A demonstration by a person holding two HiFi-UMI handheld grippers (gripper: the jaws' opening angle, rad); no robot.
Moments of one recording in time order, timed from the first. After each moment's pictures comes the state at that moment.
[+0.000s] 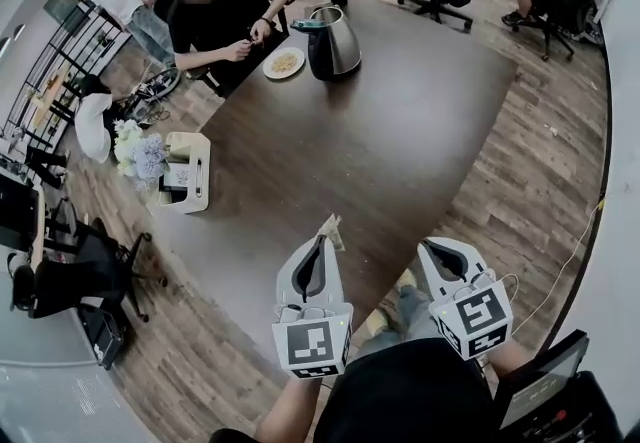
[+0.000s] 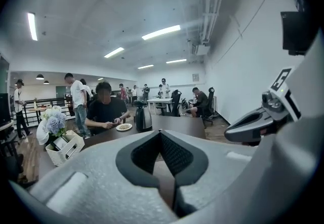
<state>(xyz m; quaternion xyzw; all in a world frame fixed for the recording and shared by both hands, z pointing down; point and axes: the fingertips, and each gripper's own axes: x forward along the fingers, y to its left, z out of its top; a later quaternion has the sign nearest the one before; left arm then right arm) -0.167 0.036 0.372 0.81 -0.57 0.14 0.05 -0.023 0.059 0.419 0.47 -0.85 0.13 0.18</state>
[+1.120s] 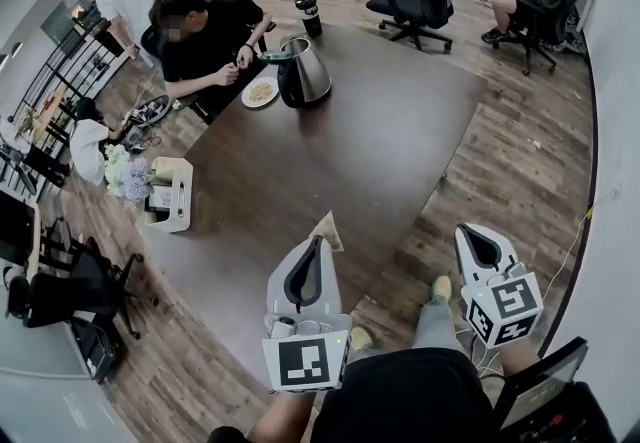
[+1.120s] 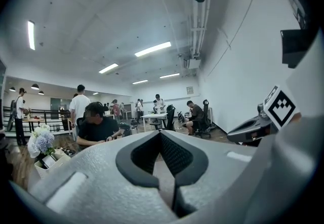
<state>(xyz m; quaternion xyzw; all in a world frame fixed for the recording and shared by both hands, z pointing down) -0.078 0.051 0.300 0.82 -0.56 0.08 -0.02 0.130 0.056 0.384 0.58 -0.80 0.11 0.13</state>
